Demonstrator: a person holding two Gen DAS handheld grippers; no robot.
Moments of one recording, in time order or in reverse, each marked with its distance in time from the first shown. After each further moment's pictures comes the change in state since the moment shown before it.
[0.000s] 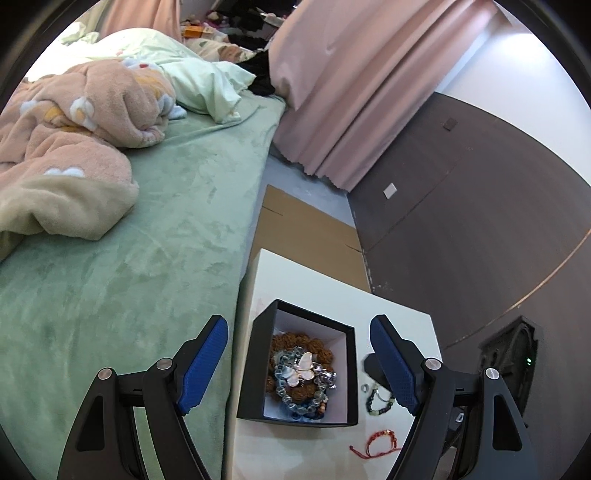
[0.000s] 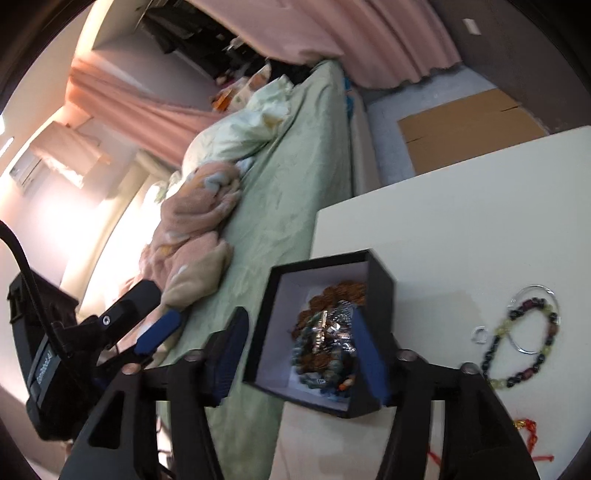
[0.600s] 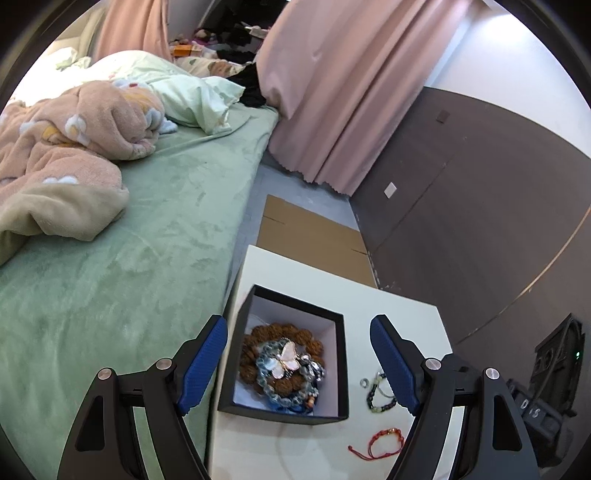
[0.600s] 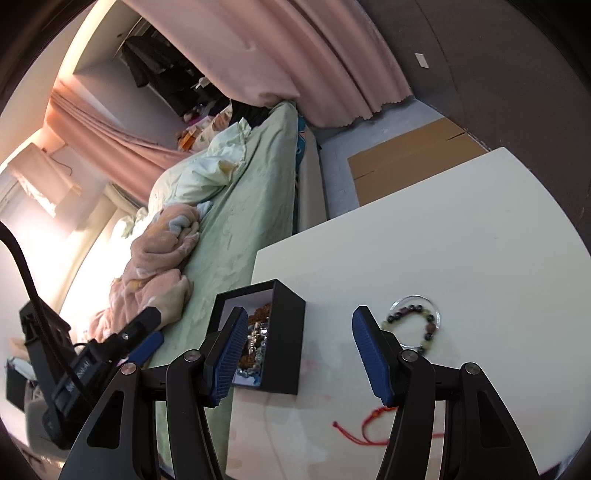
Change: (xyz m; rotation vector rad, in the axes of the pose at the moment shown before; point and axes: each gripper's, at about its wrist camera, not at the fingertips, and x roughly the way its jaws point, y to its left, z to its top) left arm 0.004 -0.035 -0.030 0.089 -0.049 0.034; right arm -0.093 -0.035 -0.007 0.035 -0.140 -0.141
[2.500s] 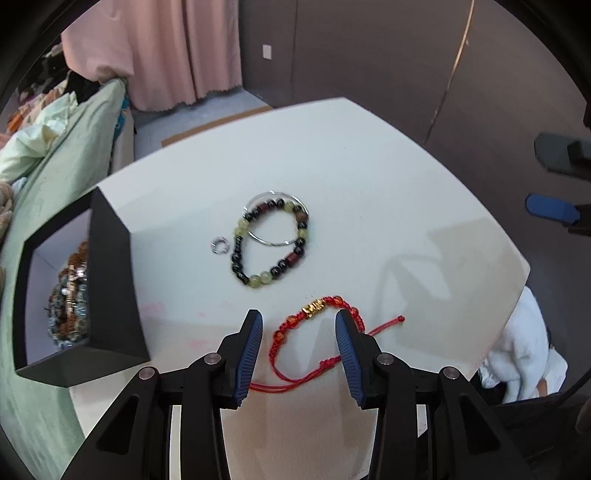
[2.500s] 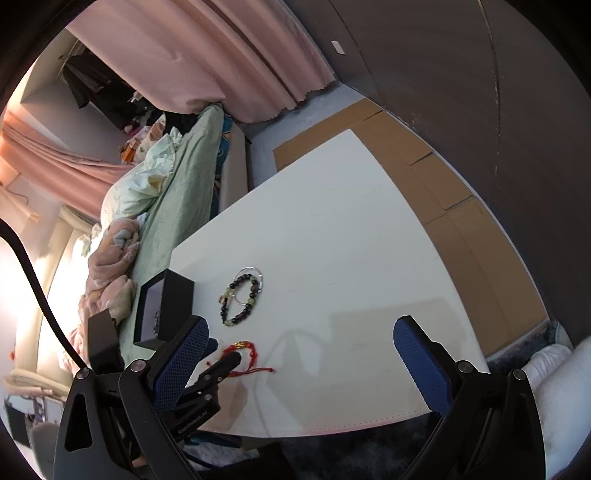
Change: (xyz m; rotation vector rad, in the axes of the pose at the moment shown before) left arm 0.100 -0.135 -0.138 0.656 0.431 -0.027; right arm -0.100 -0.128 -0.008 0.147 0.060 -0.181
